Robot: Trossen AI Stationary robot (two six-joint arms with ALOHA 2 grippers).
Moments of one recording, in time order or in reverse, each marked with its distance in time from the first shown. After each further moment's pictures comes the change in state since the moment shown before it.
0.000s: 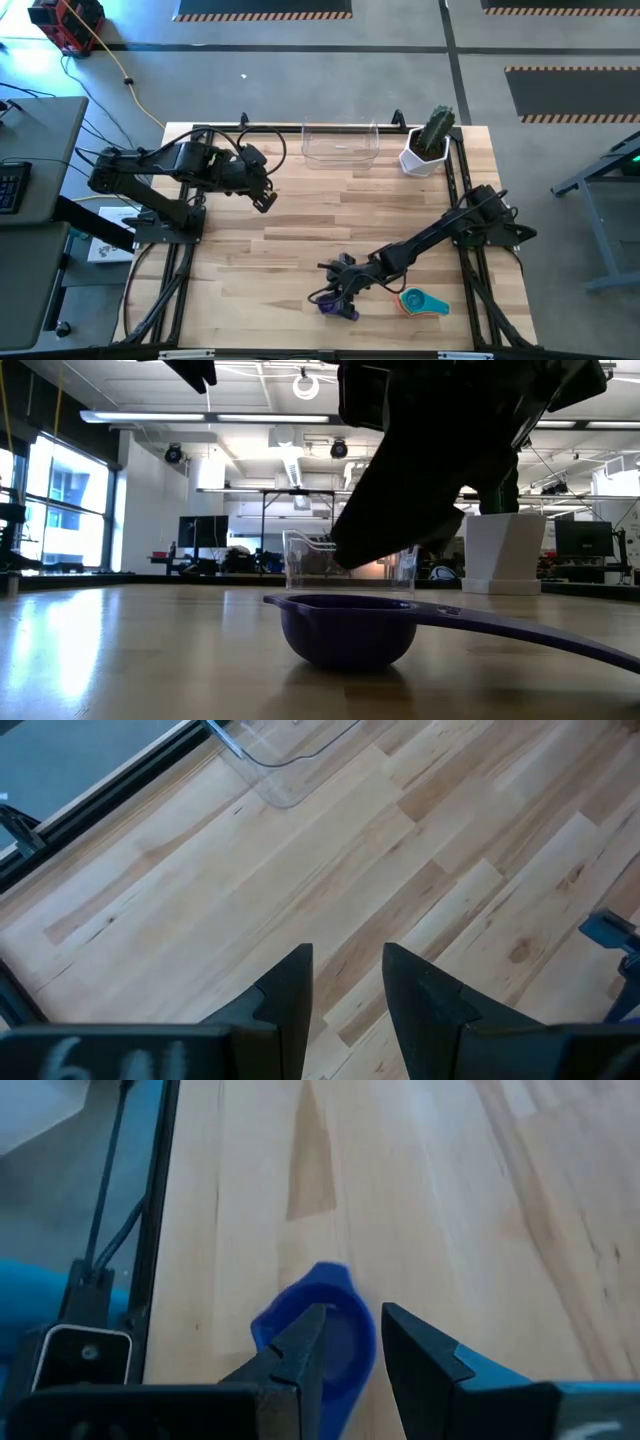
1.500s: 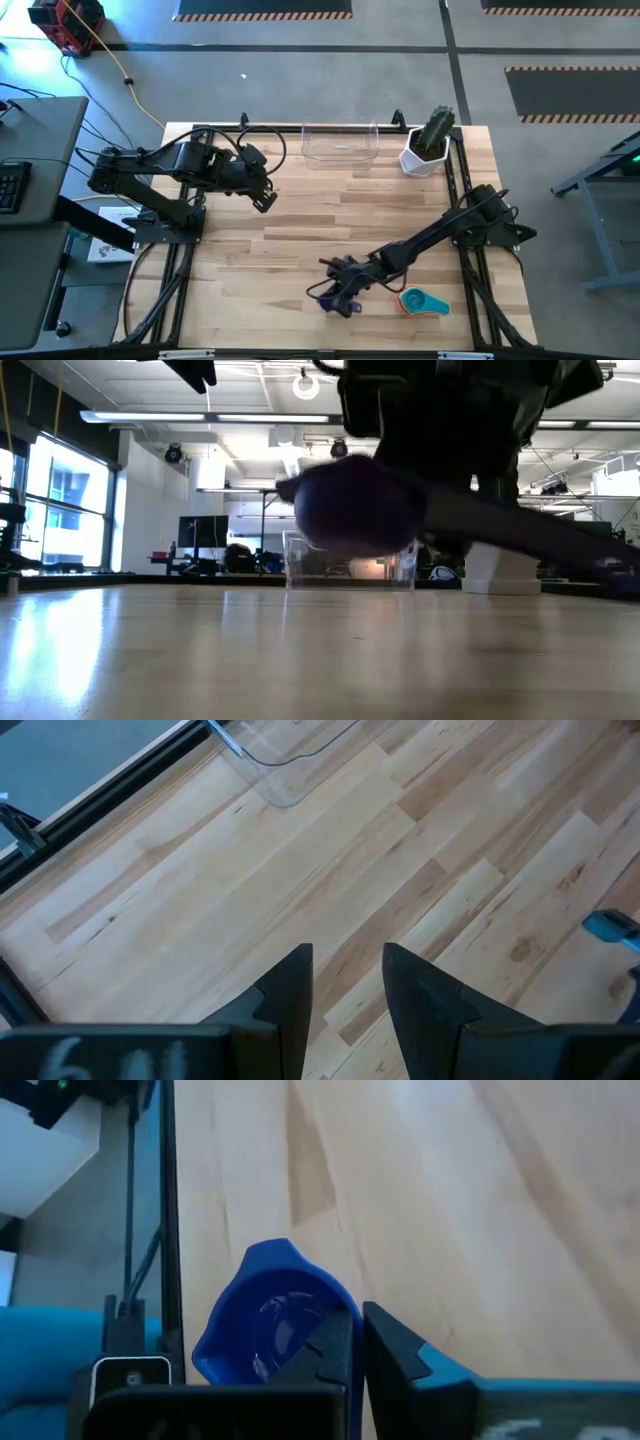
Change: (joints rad) left arm 0.000 0.000 0.000 -0.002 0.001 0.000; right arm -0.007 -0.004 0.000 -0.006 -0.032 0.189
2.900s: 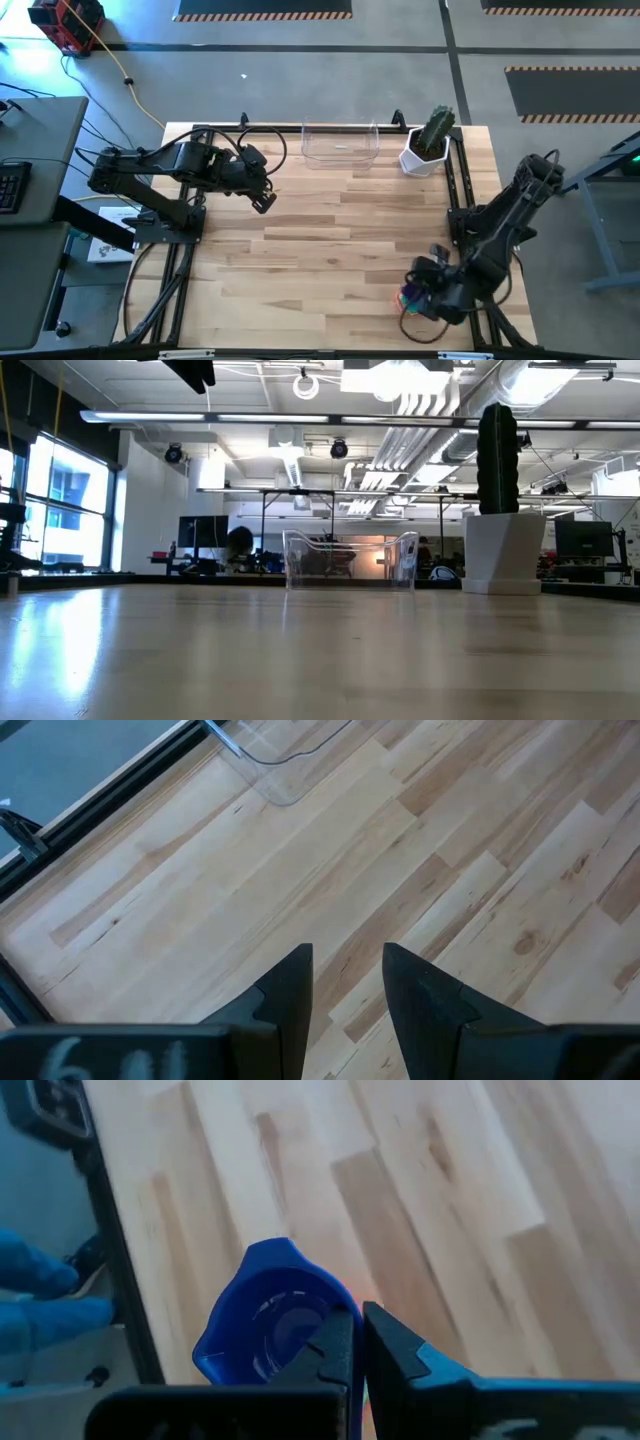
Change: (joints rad) left arm 0.000 0.000 0.000 -0.004 0.004 0.024; right arm 0.464 -0.553 -0.001 -1.090 0.336 0.388
